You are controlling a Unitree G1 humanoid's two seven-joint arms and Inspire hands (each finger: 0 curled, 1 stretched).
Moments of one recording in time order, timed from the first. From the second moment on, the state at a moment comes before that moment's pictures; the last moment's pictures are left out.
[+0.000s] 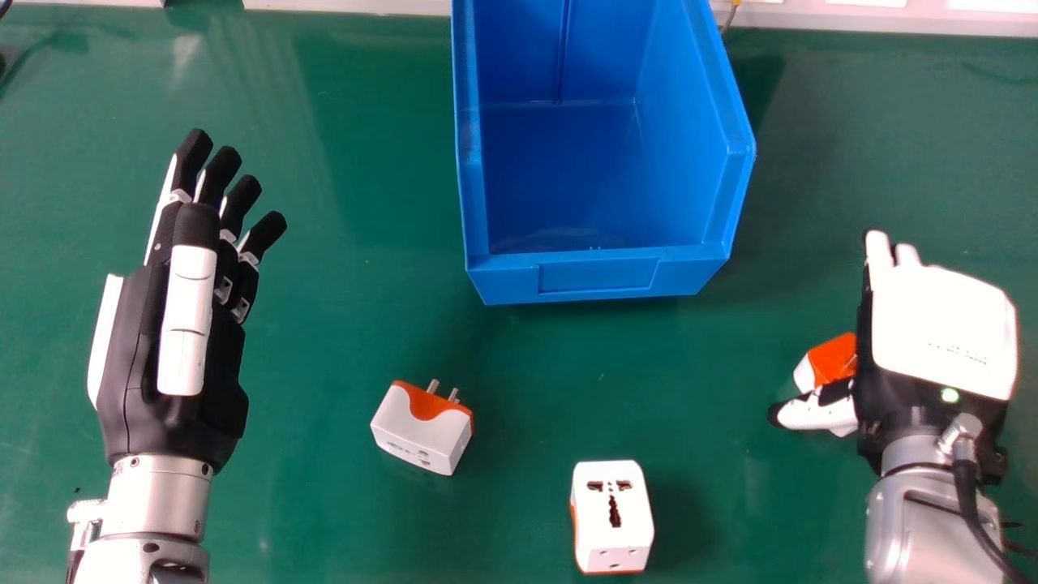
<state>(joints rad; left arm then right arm) 0.14 0.09 0.26 -0.03 -0.38 -0.26 -0.31 0.01 -0.31 0.33 -0.07 -1.27 0.71 0.09</state>
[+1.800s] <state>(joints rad) 0.15 0.09 0.26 -0.05 -0.37 -0.25 -0.30 -0.10 -0.44 0.33 -0.07 -1.15 0.64 0.48</state>
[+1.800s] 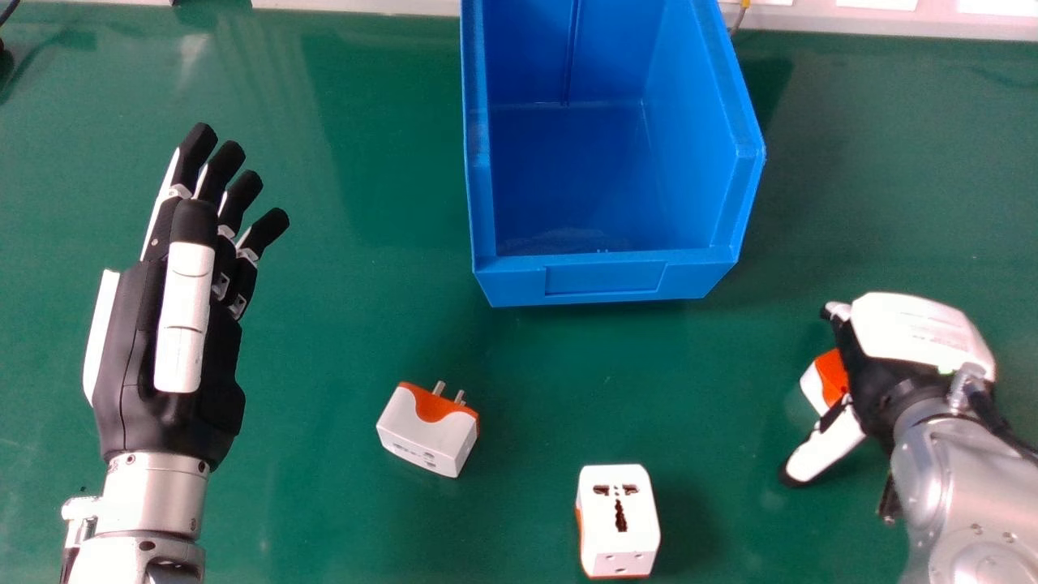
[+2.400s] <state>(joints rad) 0.15 0.09 0.26 -0.07 -0.37 -0.23 -0.30 -0.07 -0.43 0.30 -0.12 -1.14 0.66 0.44</state>
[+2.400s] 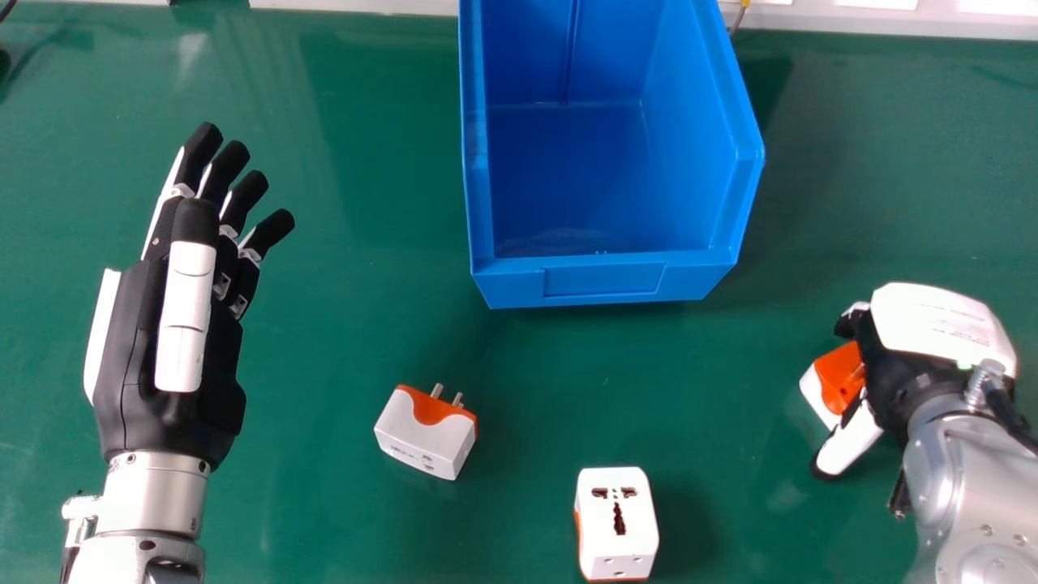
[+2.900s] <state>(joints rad) 0.15 0.09 0.26 -0.07 -0.37 -0.23 -0.30 -0.05 -0.41 0.29 -0.13 -1.07 0.64 0.38</state>
